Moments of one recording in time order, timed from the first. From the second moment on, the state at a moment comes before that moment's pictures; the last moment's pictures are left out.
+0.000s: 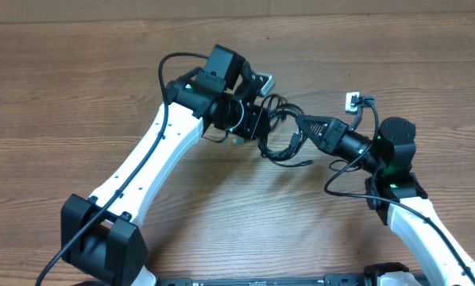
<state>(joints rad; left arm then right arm) -0.48 1.75 1.55 -0.90 0.55 -0.11 0.10 1.22 0.54 0.42 -0.81 0.90</state>
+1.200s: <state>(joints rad) -0.41 1.75 1.55 -0.81 0.48 -0.26 0.23 1.22 0.55 0.42 -0.76 0.99</state>
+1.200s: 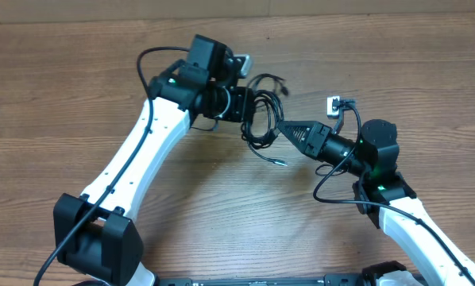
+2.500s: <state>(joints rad) -0.37 1.75 1.55 -1.03 0.07 -0.75 0.23 1.22 0.55 0.19 -0.64 0.99</state>
